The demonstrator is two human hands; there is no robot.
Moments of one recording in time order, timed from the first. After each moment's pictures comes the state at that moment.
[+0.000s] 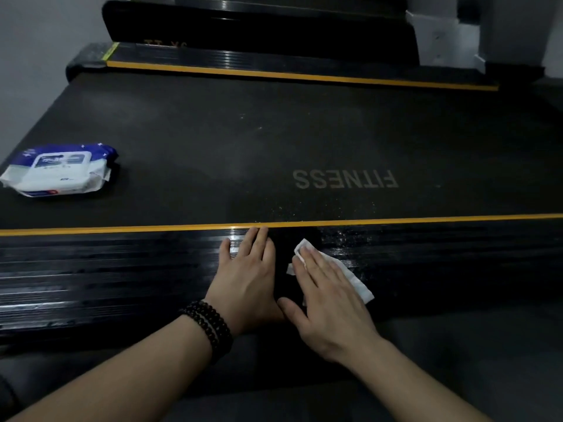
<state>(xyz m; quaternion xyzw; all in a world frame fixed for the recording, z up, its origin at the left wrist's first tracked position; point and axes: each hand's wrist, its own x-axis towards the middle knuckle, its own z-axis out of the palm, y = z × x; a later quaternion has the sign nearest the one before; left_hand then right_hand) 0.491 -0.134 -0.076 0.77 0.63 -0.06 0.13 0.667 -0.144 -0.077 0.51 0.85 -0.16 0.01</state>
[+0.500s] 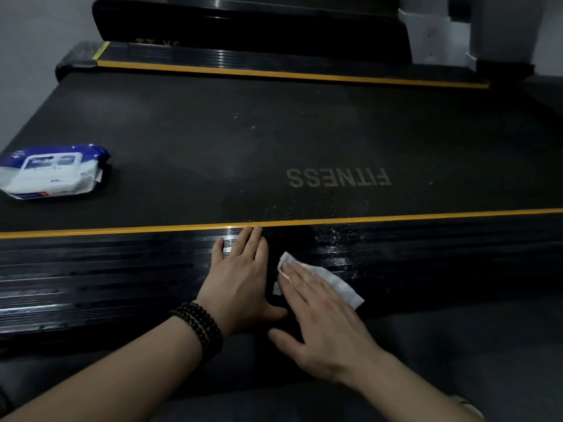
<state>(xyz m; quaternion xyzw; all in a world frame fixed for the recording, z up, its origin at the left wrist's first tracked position) 0.488 -0.135 -0.082 0.77 0.63 -0.05 0.12 0.675 -0.164 -0.069 0.45 0.87 -0.19 0.02</state>
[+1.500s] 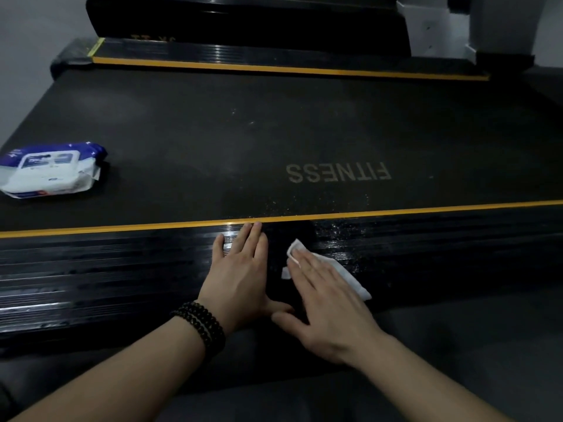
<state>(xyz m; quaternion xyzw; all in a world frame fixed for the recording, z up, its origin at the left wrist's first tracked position) 0.489 -0.136 -0.083 0.76 0.64 -0.04 0.13 0.678 -0.154 -0.071 0.47 0.87 -0.17 0.01</state>
